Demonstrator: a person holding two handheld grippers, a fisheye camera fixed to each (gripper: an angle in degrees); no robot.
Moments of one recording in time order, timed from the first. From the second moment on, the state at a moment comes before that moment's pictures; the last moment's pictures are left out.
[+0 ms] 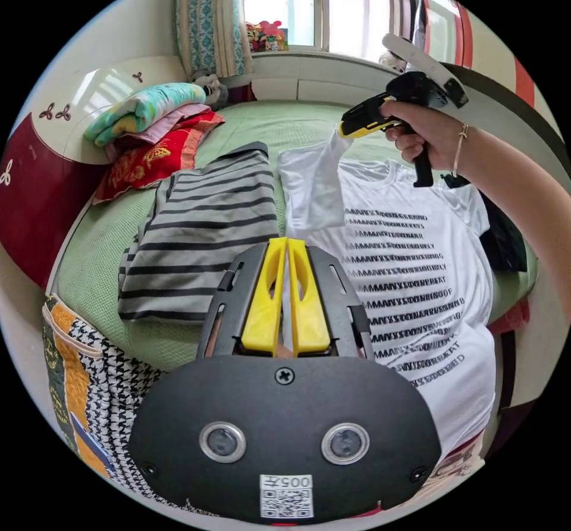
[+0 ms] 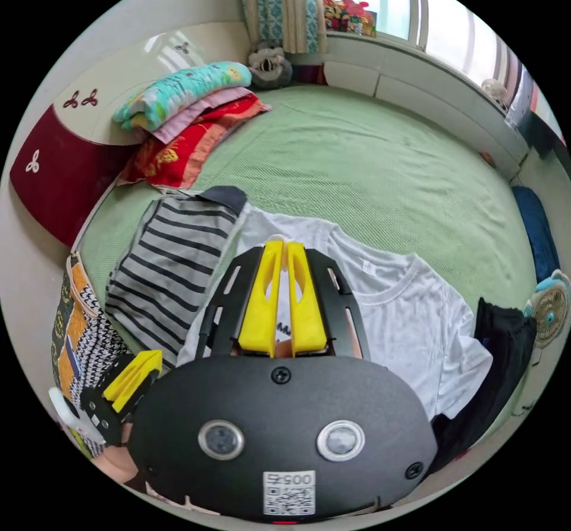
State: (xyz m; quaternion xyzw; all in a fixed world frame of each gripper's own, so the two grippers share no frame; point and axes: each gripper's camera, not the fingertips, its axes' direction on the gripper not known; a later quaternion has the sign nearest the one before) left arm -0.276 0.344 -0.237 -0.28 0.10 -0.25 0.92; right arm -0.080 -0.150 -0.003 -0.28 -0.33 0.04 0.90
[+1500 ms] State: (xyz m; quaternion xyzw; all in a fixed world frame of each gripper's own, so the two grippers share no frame) left arm -0.175 0.312 -0.100 -0.36 0.12 -0.25 0.89; right arm -0.036 -0.046 0.026 -0.27 -0.41 0.02 0.87
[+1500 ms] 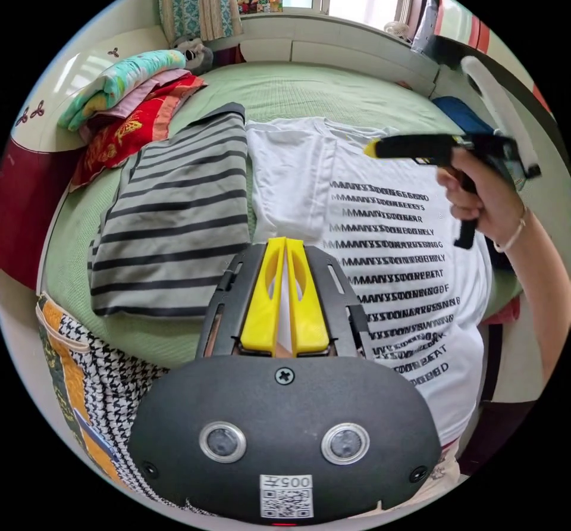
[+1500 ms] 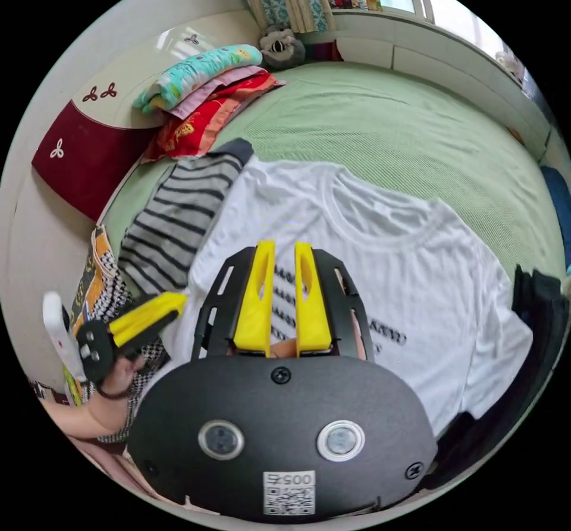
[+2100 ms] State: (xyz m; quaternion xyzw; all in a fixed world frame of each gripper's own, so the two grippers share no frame) left arm -0.040 0.240 -0.025 -0.35 0.23 -0.17 0.89; right arm 0.063 0.110 -0.039 -0.33 -0.28 0.05 0.90
